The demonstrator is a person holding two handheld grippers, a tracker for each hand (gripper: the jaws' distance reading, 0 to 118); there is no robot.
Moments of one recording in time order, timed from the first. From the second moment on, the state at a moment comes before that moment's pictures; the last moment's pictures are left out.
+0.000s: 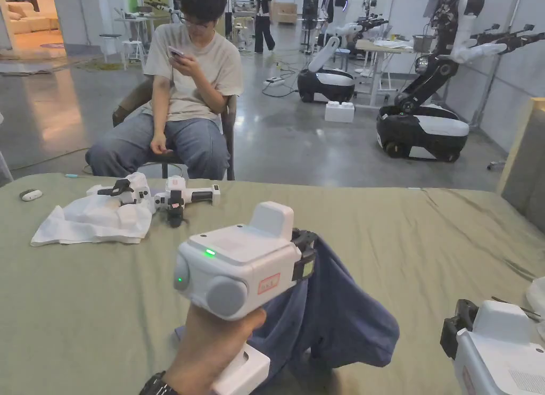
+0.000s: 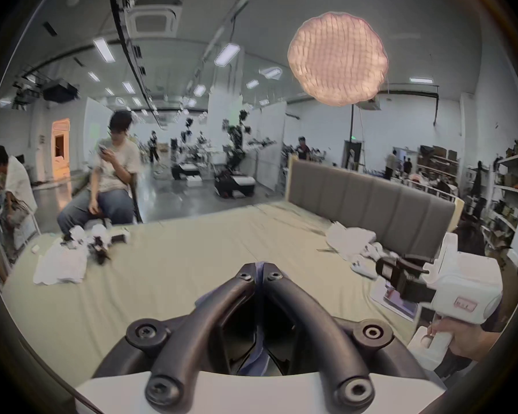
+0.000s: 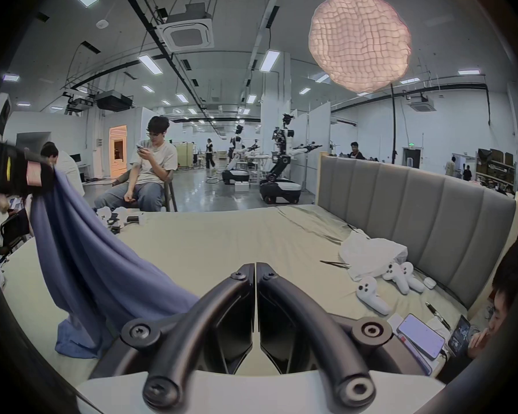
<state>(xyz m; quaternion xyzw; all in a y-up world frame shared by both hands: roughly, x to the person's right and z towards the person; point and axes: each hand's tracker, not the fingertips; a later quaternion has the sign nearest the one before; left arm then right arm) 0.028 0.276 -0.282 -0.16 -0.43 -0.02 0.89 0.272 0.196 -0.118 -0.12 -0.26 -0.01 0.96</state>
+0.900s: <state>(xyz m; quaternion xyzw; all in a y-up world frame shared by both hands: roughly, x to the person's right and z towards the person) -0.098 0.225 -0.275 -0.10 -0.20 0.02 0.97 0.219 0.216 -0.150 -0.08 -0.20 0.01 0.98</state>
